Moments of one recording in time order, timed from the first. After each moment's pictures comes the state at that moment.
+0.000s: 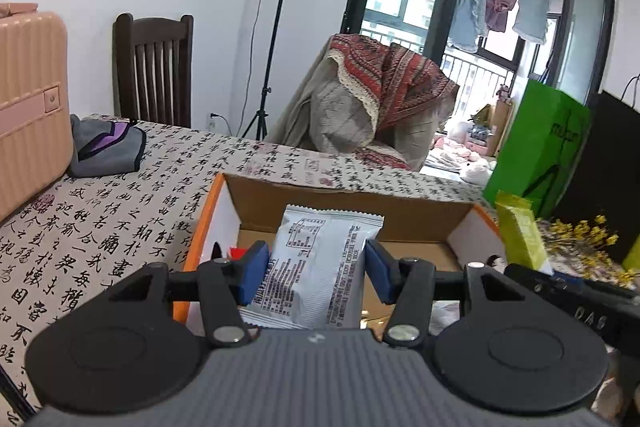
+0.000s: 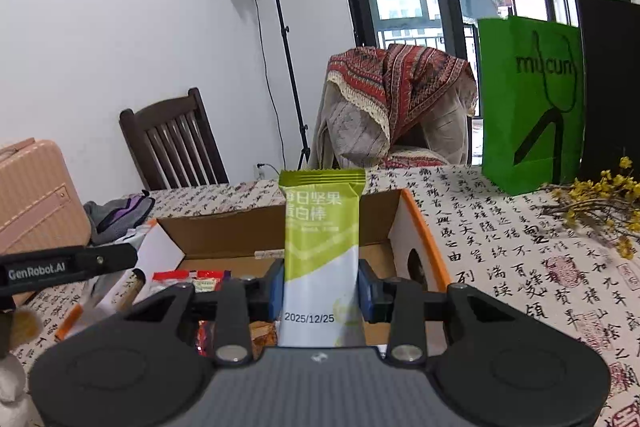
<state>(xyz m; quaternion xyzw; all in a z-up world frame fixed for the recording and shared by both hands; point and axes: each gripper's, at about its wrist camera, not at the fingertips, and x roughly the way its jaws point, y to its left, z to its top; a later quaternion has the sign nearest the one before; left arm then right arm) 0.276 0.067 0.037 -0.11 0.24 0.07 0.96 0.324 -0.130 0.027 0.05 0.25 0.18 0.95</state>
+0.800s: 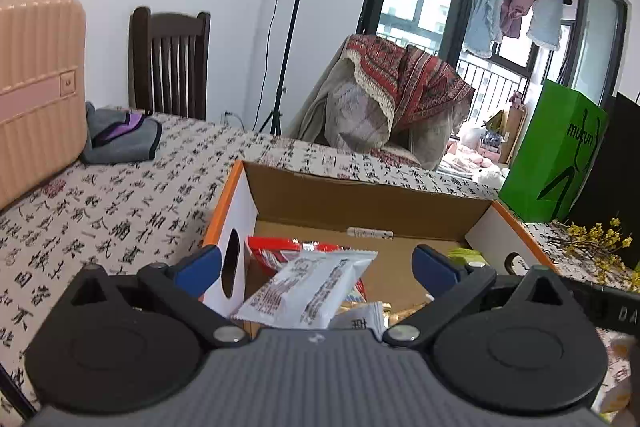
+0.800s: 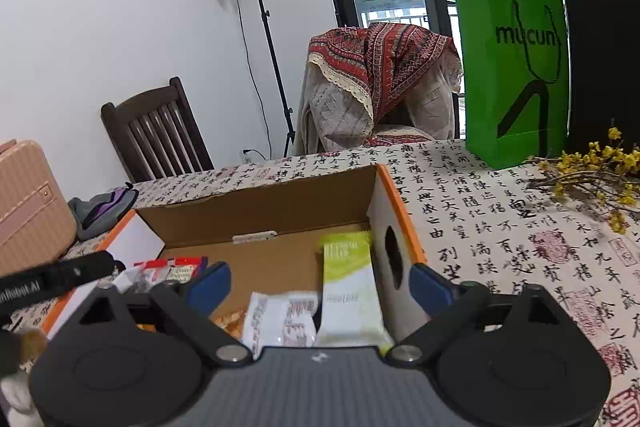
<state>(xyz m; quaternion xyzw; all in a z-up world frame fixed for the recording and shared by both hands) 0.270 0.073 0.029 -0.13 0.24 0.09 0.96 0.330 -0.147 0.019 0.06 0.28 0.16 0.94</state>
